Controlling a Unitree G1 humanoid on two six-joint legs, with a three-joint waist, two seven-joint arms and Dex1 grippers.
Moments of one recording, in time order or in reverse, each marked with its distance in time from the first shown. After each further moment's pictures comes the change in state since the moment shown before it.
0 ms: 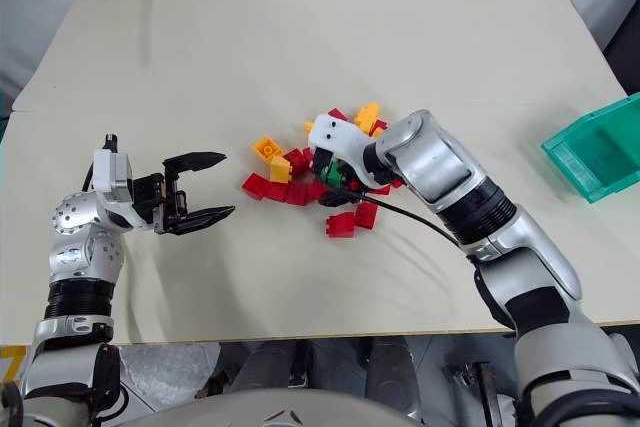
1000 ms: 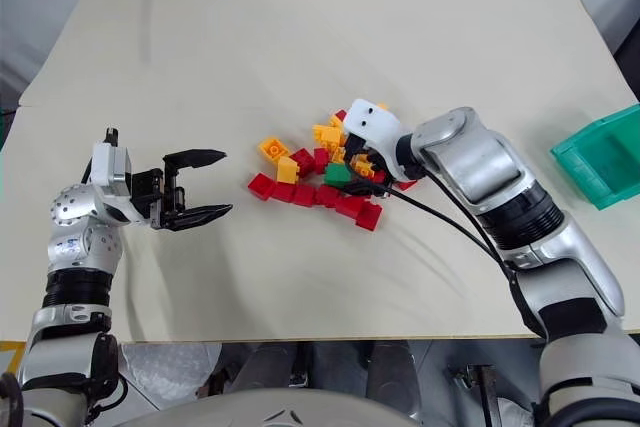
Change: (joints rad) left arm -0.039 0.019 -0.010 0.057 0.002 -0.005 -0.052; right arm 0.039 -0.123 -0.021 -0.050 0.090 -0.007 -0.103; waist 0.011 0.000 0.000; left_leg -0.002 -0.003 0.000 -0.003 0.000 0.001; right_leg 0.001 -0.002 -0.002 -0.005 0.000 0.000
